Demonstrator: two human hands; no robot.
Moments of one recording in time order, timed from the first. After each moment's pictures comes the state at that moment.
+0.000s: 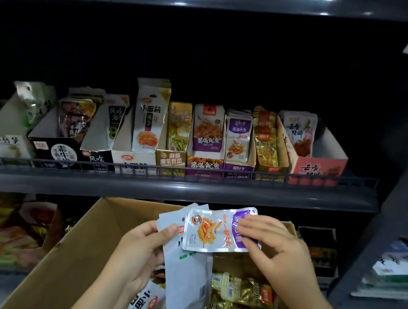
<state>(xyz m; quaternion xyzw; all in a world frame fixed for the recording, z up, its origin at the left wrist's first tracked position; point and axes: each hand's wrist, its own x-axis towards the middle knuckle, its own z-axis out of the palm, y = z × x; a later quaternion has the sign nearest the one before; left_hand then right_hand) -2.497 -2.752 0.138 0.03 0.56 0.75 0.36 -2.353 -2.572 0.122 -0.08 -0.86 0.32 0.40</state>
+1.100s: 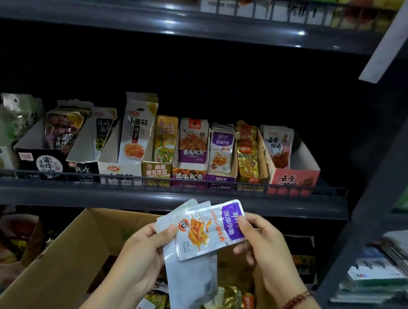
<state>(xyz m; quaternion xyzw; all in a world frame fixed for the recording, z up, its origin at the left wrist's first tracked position) -2.481 -2.726 0.149 0.03 0.51 0.78 0.36 -2.357 -2.569 0.152 -0.28 -0.65 0.65 0.27</state>
